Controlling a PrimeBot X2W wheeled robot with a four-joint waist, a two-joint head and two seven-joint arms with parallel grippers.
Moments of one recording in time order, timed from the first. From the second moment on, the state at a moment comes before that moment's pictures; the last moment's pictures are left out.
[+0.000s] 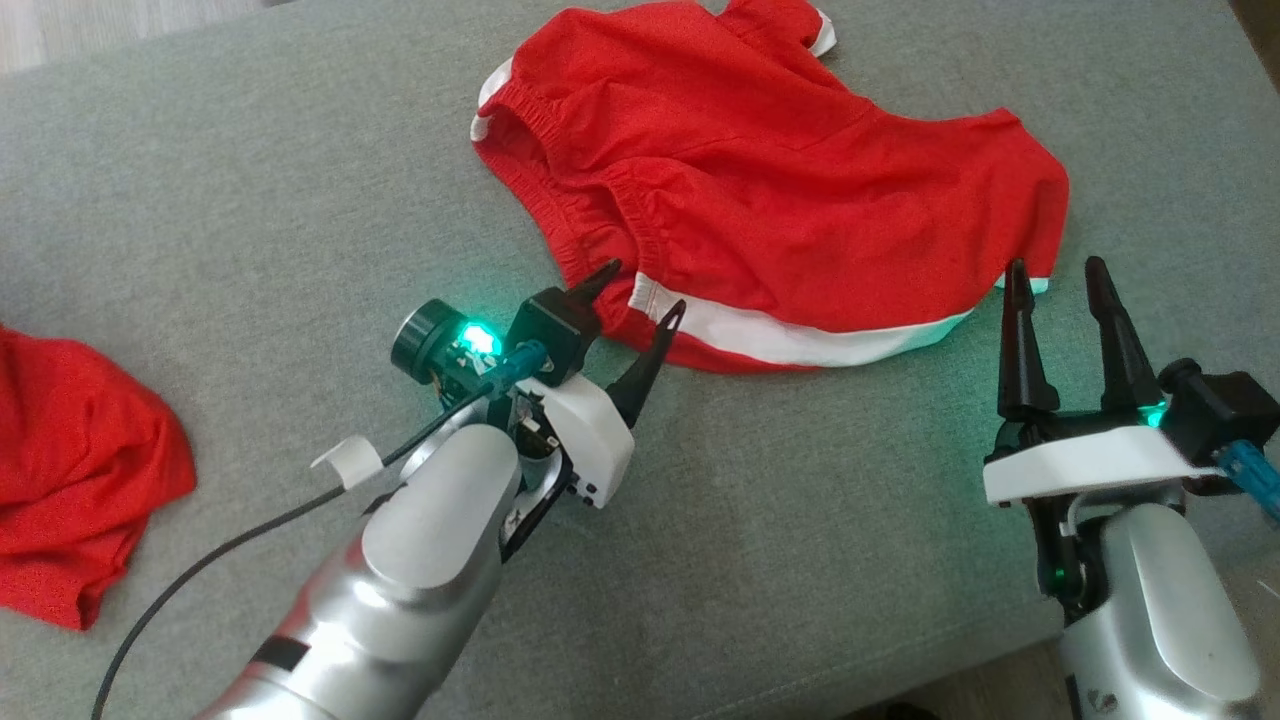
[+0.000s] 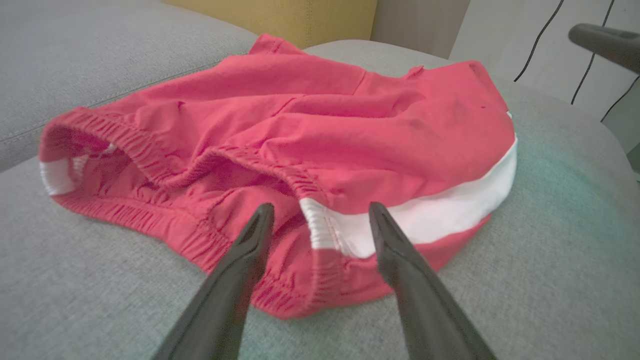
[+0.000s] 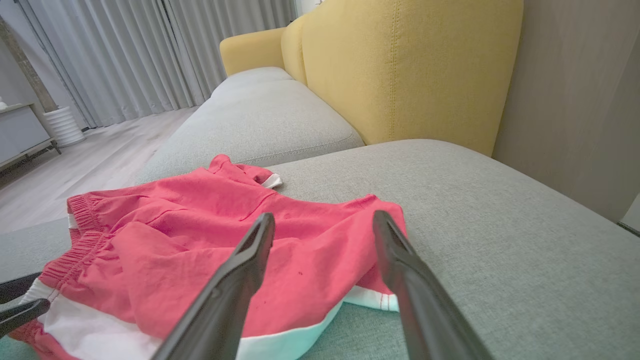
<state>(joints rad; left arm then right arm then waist) -0.68 0.05 -0.70 0.66 -0.28 -0.12 0.00 -0.25 -0.05 -0.01 0.32 0.21 0.13 -0.25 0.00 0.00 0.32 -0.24</state>
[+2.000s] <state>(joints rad) -0.58 0.11 -0.64 0.53 -0.39 0.03 -0.19 -0.46 -0.05 -0.13 0.83 -0.01 0.13 -0.19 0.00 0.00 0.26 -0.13</state>
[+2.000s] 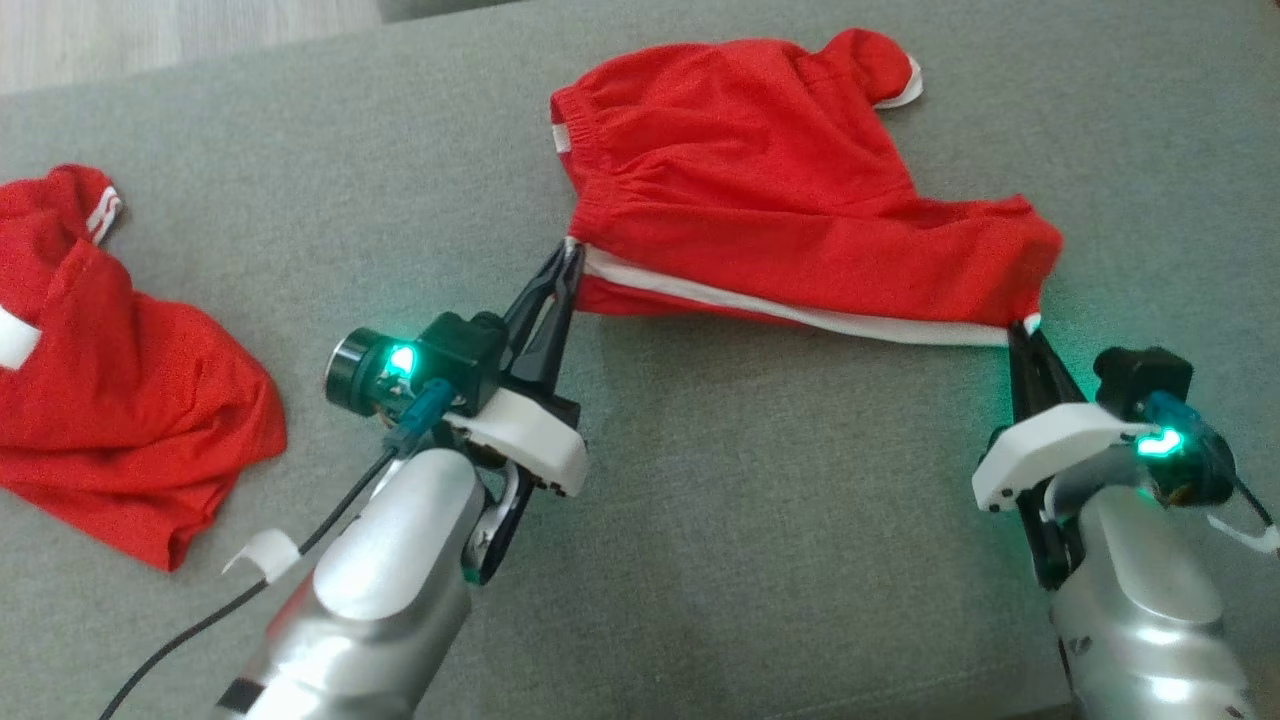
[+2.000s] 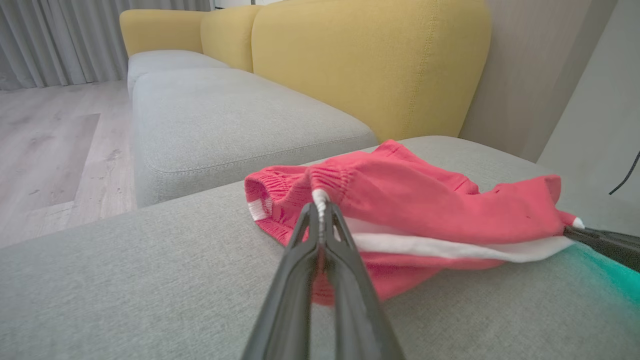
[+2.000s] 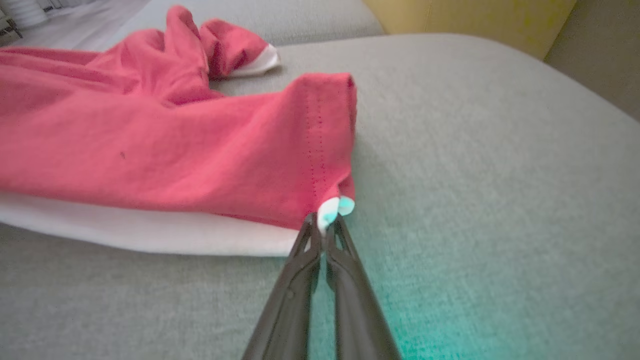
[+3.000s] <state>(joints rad) -0.74 0.30 -0.51 0.29 -0.43 0.05 -0.10 -0.64 -0.23 0.17 0.18 0.31 0.13 0.11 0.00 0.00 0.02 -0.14</state>
